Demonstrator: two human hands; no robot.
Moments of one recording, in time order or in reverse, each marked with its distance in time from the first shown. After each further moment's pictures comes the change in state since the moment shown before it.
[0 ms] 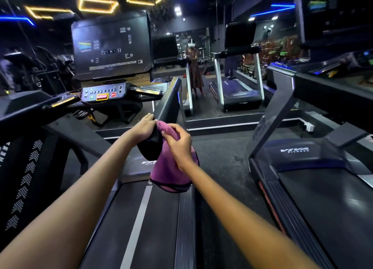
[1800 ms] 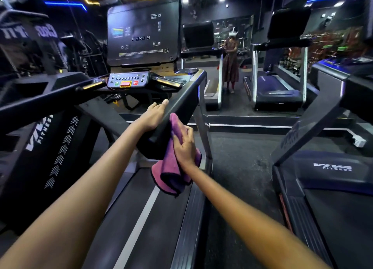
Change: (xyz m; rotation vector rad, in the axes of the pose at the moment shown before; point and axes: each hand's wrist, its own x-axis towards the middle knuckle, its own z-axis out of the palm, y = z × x) left_hand 0.018 0.009 0.002 0.126 0.060 -0.121; right_hand 0.025 0.067 -0.003 -0.270 -0.128 -0.186
